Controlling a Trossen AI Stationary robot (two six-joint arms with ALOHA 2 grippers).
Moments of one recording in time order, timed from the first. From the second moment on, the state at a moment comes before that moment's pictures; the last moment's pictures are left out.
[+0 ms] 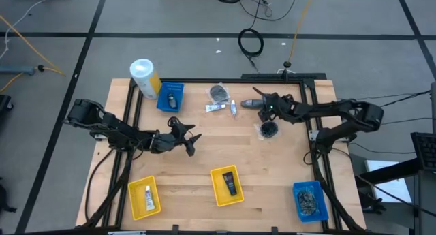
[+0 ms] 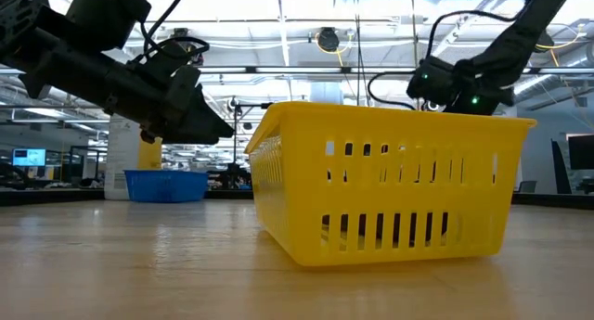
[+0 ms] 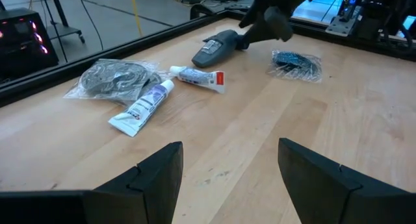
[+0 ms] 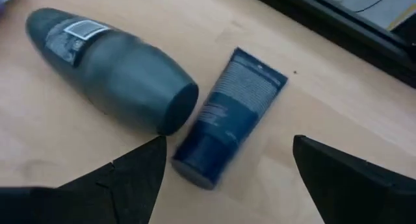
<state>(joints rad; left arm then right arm) -0.18 1.48 0.34 0.77 -0.68 -0.34 -0.52 1.42 0.49 0.02 0.45 0.32</state>
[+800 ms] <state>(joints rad) -0.19 1.48 0.34 0.76 -0.65 -0.38 -0.55 1.52 0.40 0.25 0.48 0.31</state>
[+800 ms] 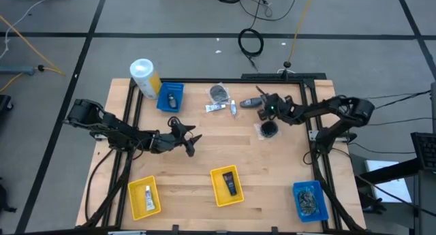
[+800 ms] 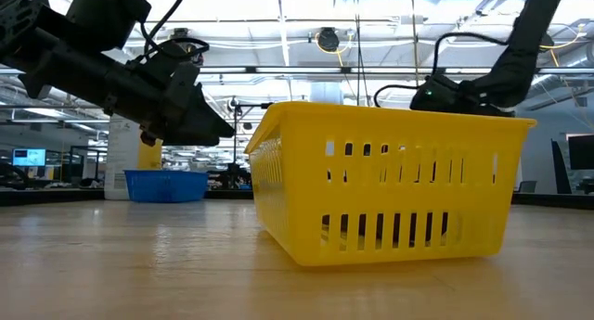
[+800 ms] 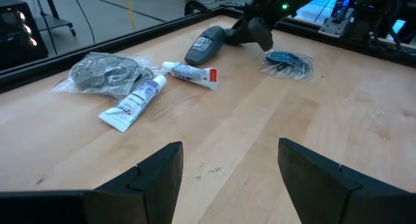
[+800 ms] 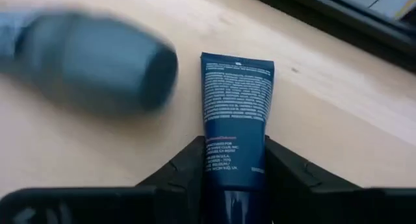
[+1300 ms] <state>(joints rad) -0.19 1.48 0.34 0.78 -0.65 -0.37 -0.01 1.16 0.36 0.25 0.47 0.54</state>
